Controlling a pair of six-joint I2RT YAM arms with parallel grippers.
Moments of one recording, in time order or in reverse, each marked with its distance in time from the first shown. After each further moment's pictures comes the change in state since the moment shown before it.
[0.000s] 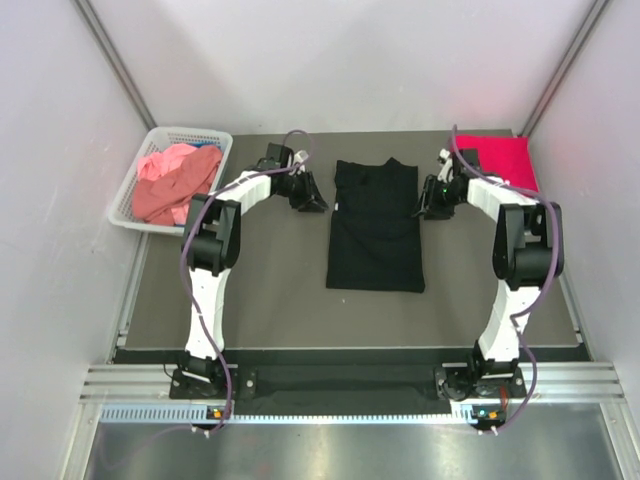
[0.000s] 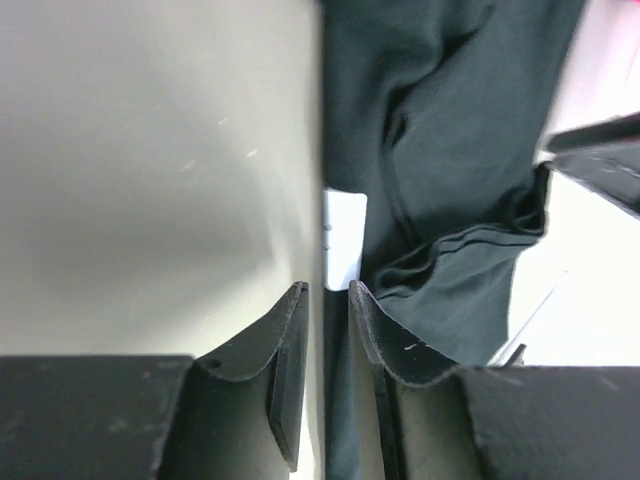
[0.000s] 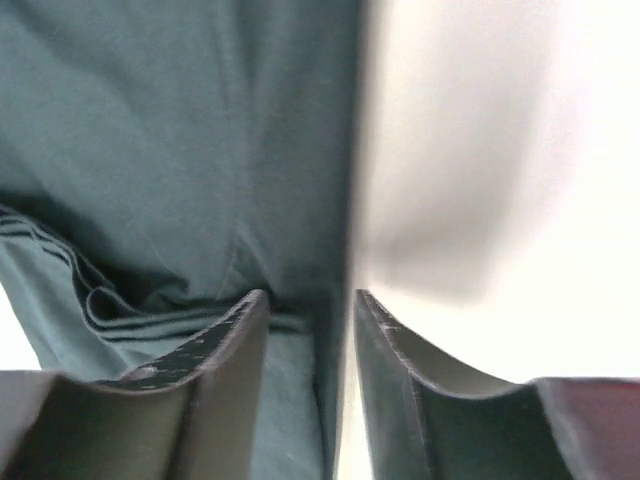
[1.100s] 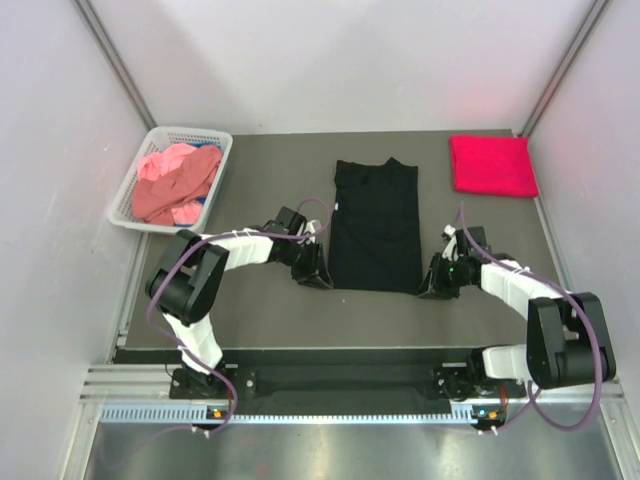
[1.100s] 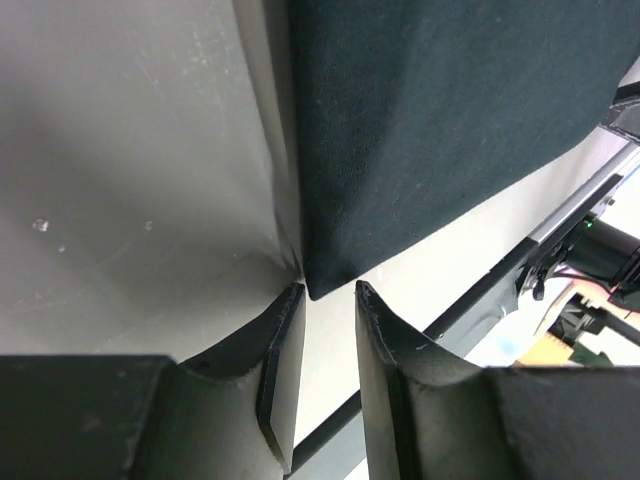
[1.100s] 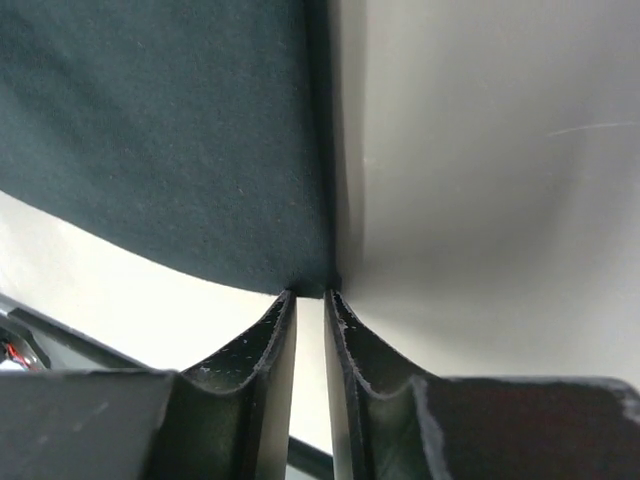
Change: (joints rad) left arm -0.235 -0.501 -0.811 0.117 -0.067 -0.019; right arm 0.081 -0.678 -0.830 0.033 -0.008 0.142
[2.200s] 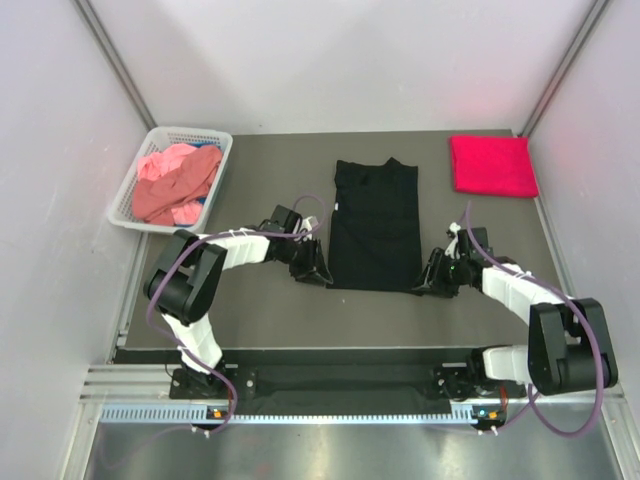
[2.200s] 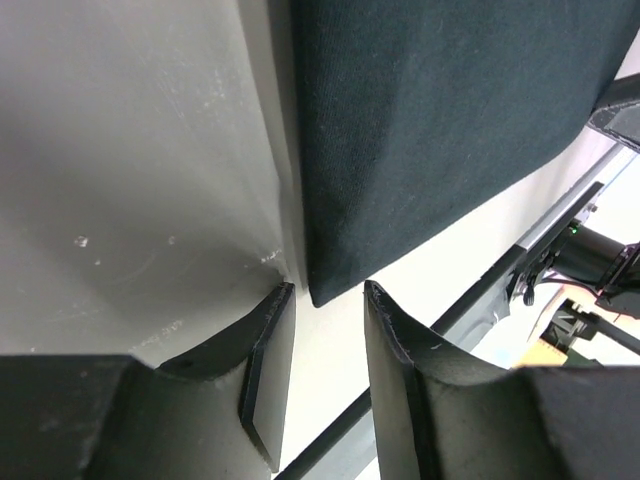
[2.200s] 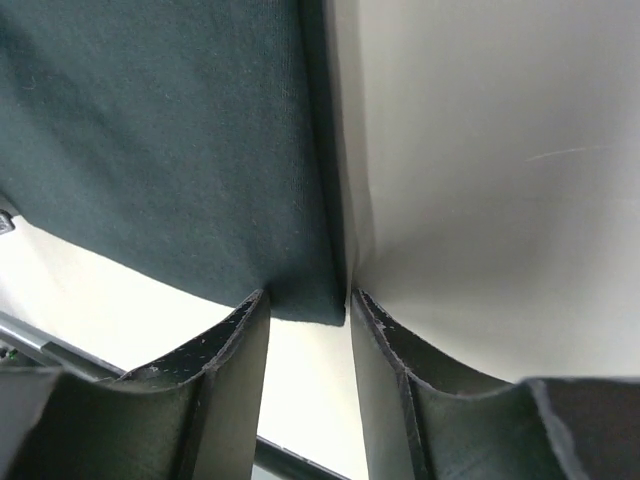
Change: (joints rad) left arm 0.032 -0.007 -0.012 0.044 0.024 -0.007; right arm -0.002 -0.035 -0.027 0.073 0.025 0.090
